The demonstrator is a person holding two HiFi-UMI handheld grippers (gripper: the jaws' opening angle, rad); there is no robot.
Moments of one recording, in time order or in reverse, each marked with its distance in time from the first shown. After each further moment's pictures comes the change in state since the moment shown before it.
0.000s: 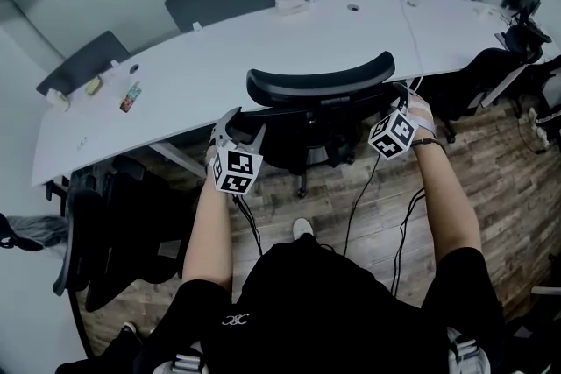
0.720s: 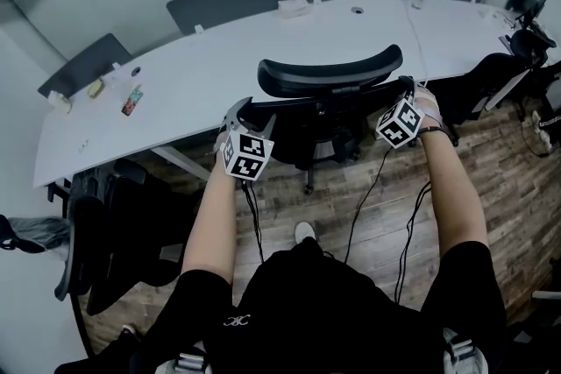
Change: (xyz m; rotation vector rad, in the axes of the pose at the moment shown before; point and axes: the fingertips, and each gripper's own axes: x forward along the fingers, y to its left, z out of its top) left arm 0.049 0.009 0.015 -0.001 0.046 -0.028; right arm 0.043 -0.027 -0.005 -0.007 0.030 0.012
